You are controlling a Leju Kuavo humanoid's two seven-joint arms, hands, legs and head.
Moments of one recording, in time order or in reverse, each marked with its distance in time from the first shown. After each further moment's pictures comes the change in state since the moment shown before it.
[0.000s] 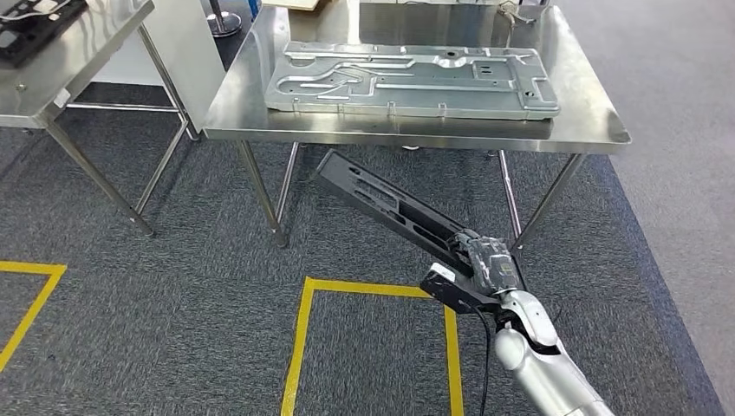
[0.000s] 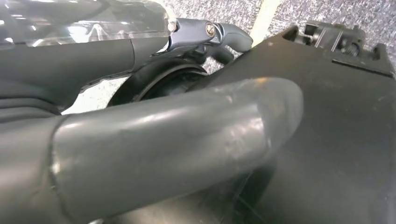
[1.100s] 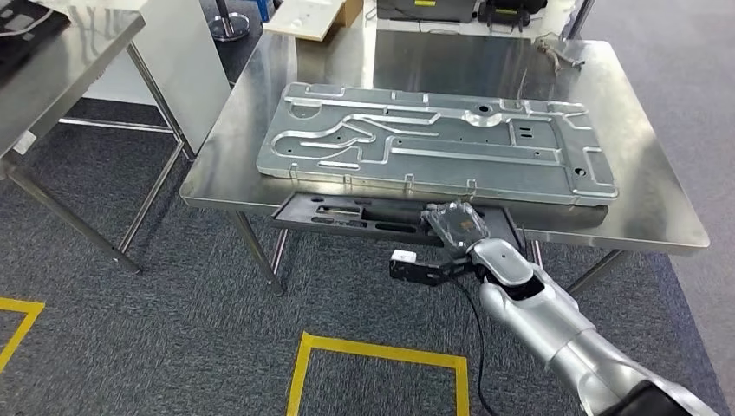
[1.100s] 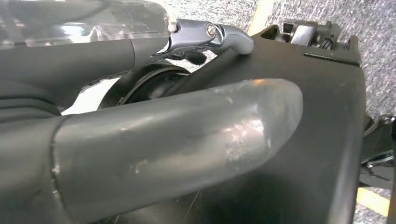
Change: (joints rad) left arm -0.011 -0.015 -0.027 -0.006 -0.031 -0.035 0.016; right arm -0.334 -0.060 0.338 0.095 0.134 0.230 0.121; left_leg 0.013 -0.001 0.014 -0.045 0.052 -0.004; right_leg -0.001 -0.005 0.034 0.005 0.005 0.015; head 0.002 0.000
